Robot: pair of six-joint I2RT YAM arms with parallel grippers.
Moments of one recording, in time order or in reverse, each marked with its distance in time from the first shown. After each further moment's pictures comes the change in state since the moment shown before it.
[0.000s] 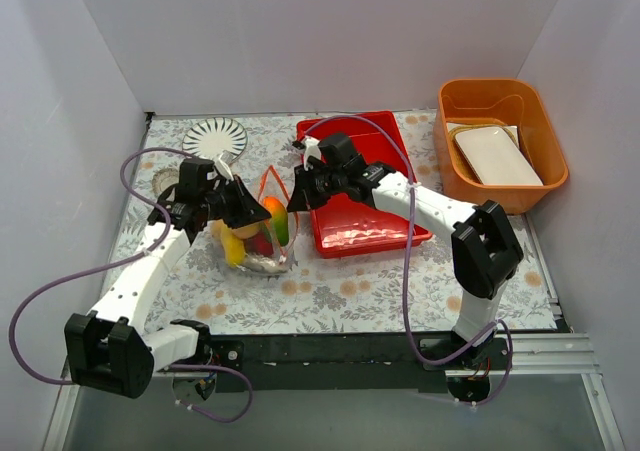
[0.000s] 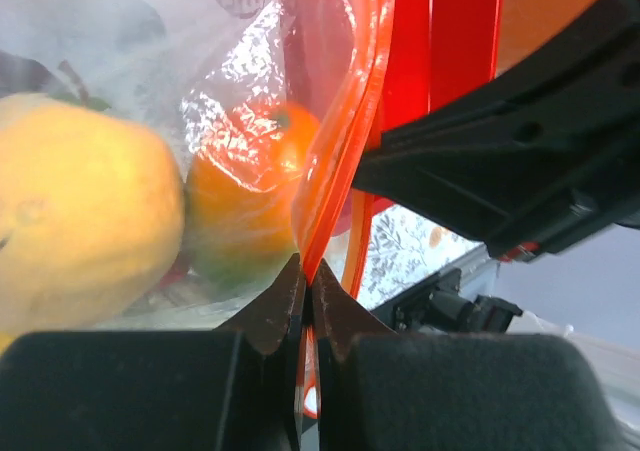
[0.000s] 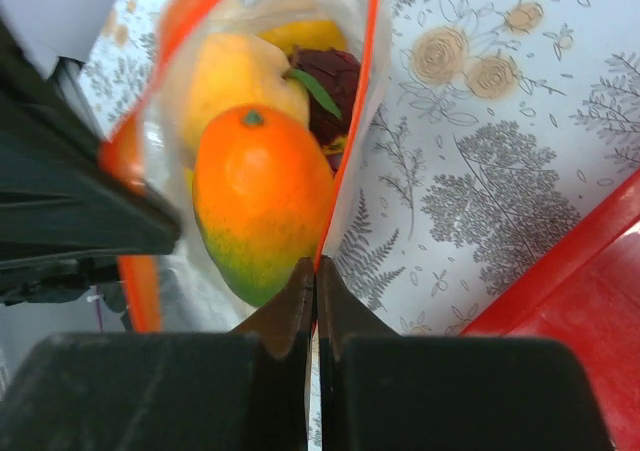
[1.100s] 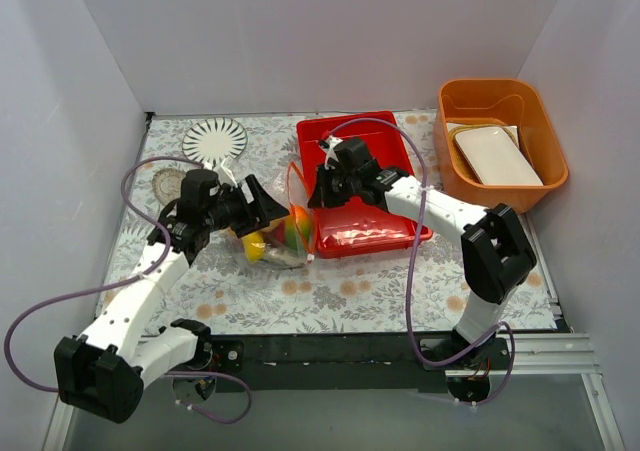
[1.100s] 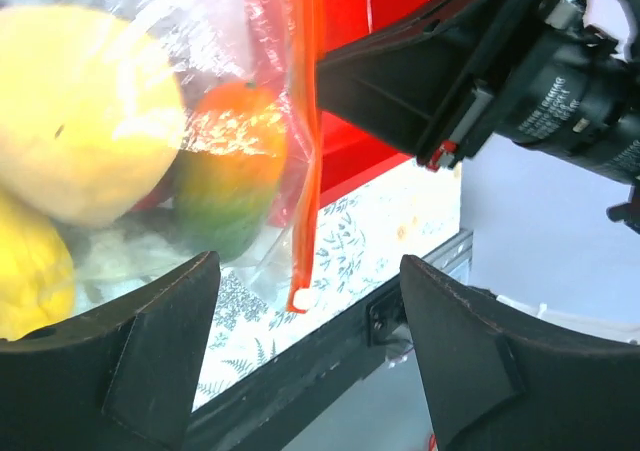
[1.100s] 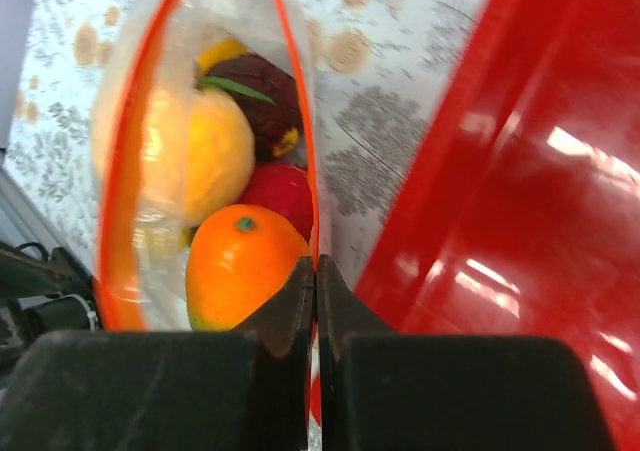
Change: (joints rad) left arm -0.092 -0.068 -0.068 0.126 0.013 -0.084; right arm -0.042 -0.068 -0.111 0.037 0.172 0.103
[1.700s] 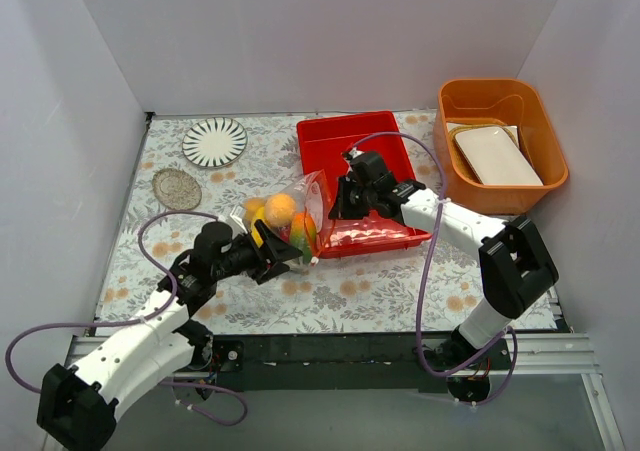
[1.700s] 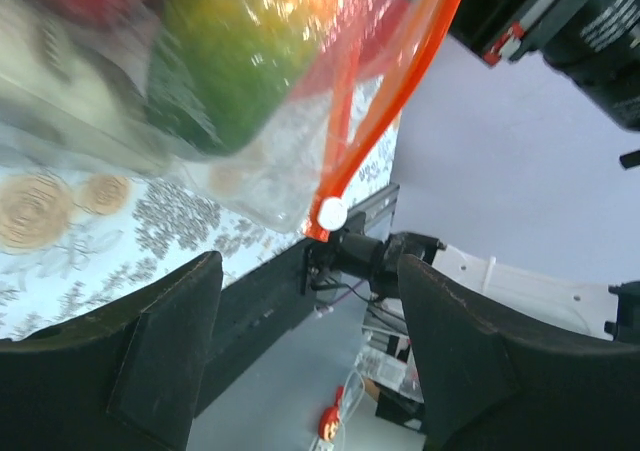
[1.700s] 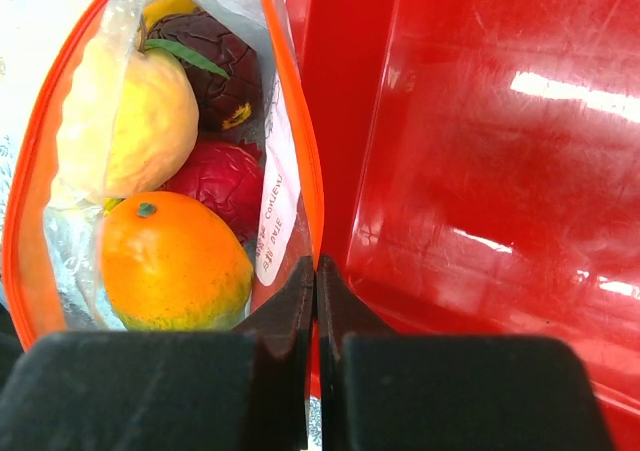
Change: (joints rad) left arm -0.179 -0.316 -0.437 0.227 -0.053 -0.406; right arm -0.043 -0.142 -0.207 -0.037 0.131 0.109
